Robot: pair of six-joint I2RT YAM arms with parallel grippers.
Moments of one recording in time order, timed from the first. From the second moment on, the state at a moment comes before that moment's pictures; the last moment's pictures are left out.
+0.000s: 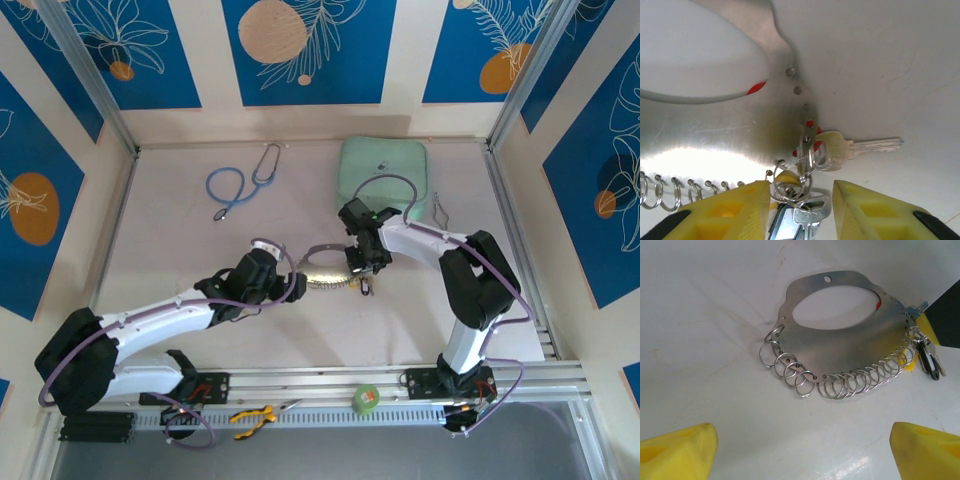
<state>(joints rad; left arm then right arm) -0.82 1.21 0.58 -0.13 -0.10 -0.57 0.58 1.75 1.15 -0.81 0.05 0.32</state>
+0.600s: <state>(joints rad) -0.83 1.19 0.58 -0.11 -0.10 -0.53 0.56 1.82 1.18 -0.78 0.02 0.30</state>
